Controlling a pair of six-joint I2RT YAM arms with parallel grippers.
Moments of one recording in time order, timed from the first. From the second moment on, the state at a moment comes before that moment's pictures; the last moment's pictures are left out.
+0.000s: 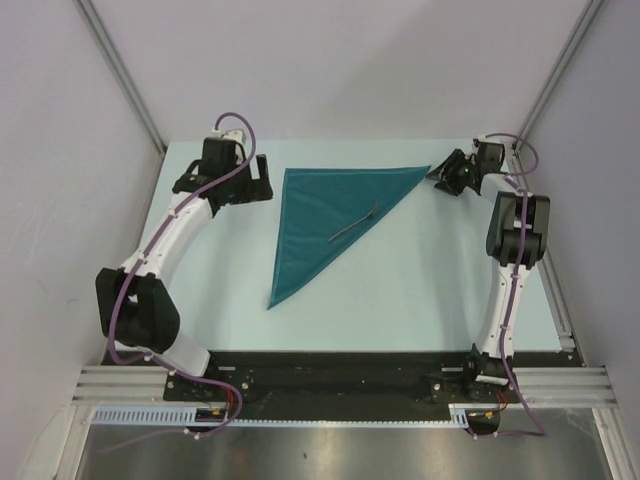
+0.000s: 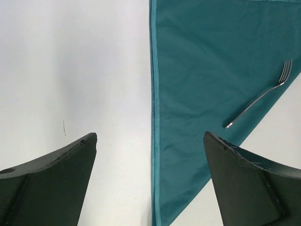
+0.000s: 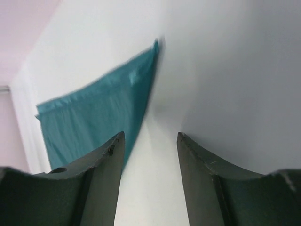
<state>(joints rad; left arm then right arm) -0.23 1.56 1.39 -0.57 -0.01 -0.27 -0.14 2.37 1.77 -0.12 -0.52 0.58</state>
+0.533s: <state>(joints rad) -0.19 1.53 1.35 -0.54 0.11 -0.22 -0.15 2.61 2.12 -0.11 -0.56 0.67</state>
